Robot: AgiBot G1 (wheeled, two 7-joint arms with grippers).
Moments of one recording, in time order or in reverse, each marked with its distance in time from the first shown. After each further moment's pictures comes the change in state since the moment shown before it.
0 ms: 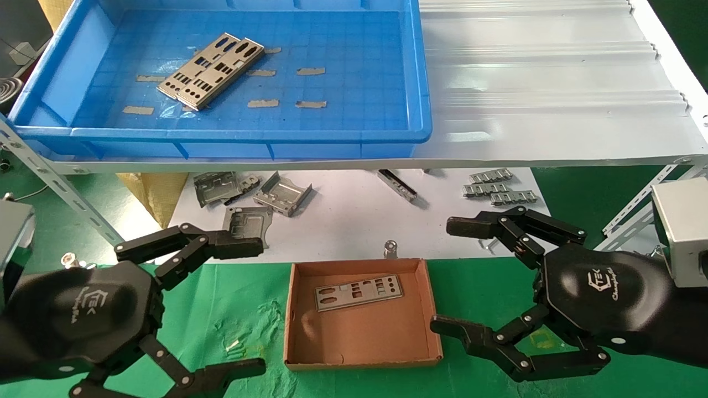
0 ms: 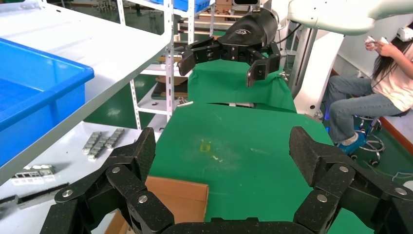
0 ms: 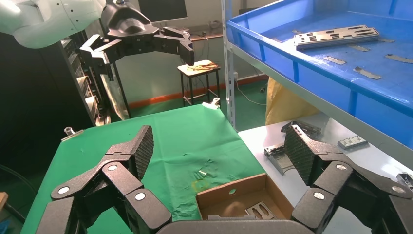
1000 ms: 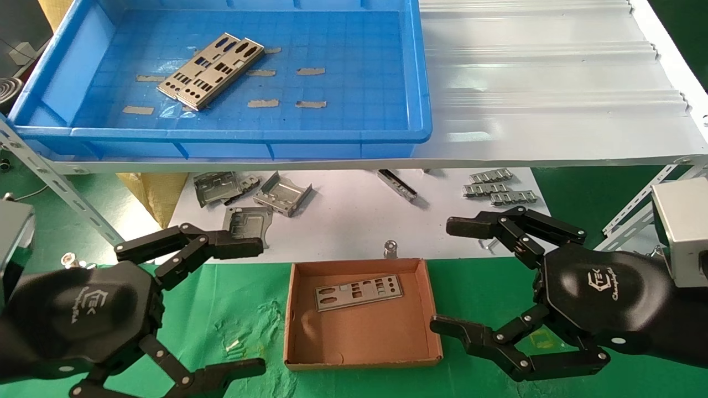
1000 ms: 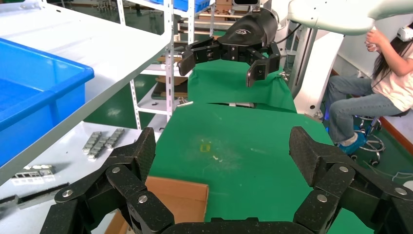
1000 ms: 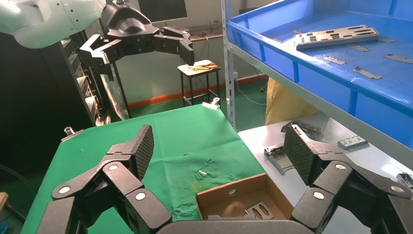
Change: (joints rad) left arm 0.000 0.000 0.000 0.000 0.000 0.000 0.000; right arm 0.000 0.000 0.000 0.000 0.000 0.000 0.000
